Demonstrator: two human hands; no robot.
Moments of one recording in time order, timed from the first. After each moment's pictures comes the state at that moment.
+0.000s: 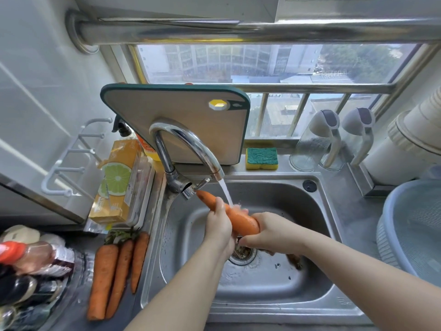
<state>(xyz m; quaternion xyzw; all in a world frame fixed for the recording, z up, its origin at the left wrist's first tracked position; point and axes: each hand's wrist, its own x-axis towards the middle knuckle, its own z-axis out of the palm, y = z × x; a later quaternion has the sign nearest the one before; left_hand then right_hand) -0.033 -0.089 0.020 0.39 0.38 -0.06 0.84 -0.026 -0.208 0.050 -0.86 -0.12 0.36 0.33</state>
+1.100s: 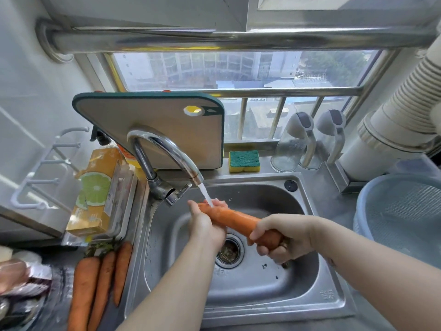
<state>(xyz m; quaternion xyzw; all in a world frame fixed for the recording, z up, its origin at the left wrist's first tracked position) -0.011 -0.096 0.022 0.18 0.44 0.00 0.88 -0.018 -0.255 0.067 -0.58 0.11 0.62 0.52</state>
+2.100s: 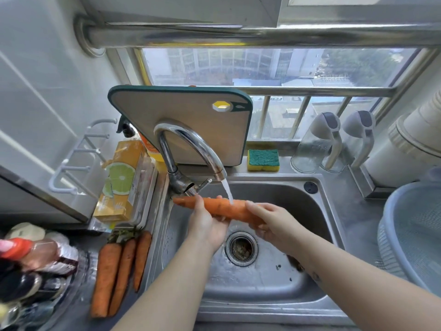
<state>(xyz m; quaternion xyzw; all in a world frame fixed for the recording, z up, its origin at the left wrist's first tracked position) -0.029 -0.058 0.034 0.22 0.40 -0.03 0.89 -0.025 -0.198 0.031 -0.64 0.16 0.29 0.70</state>
